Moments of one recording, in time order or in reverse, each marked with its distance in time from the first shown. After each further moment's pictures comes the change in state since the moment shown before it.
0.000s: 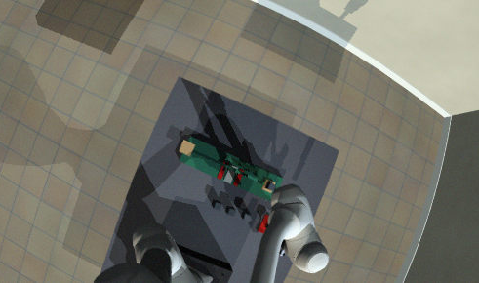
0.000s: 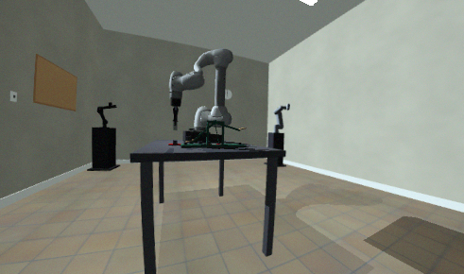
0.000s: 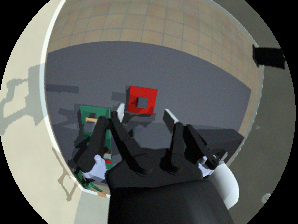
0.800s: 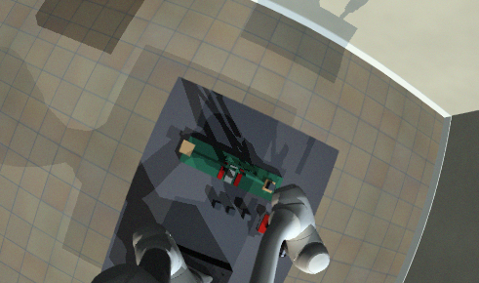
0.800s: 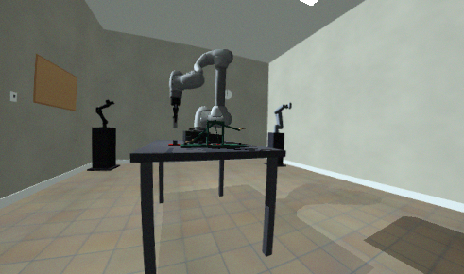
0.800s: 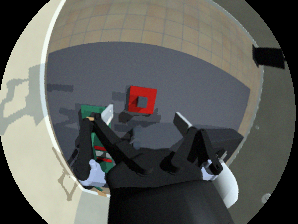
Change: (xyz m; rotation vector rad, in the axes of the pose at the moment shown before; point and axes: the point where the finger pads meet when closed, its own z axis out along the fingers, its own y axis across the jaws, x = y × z) arm 0.000 0.000 -0.006 0.000 0.000 0.000
